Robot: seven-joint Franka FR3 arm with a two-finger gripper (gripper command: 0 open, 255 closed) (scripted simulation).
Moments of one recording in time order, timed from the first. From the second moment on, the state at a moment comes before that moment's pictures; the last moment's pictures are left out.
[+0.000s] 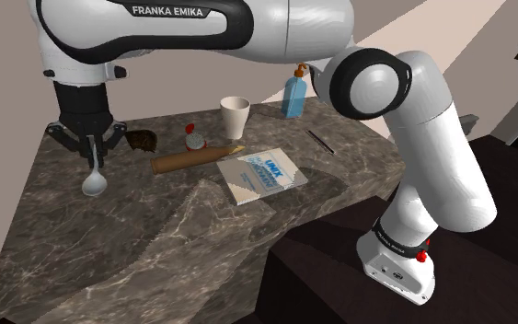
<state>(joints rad) 0.53 0.74 0.33 -0.93 -0.02 1.72 1.08</state>
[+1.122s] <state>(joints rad) 0.53 0.79 0.32 -1.08 -0.03 1.91 1.07</state>
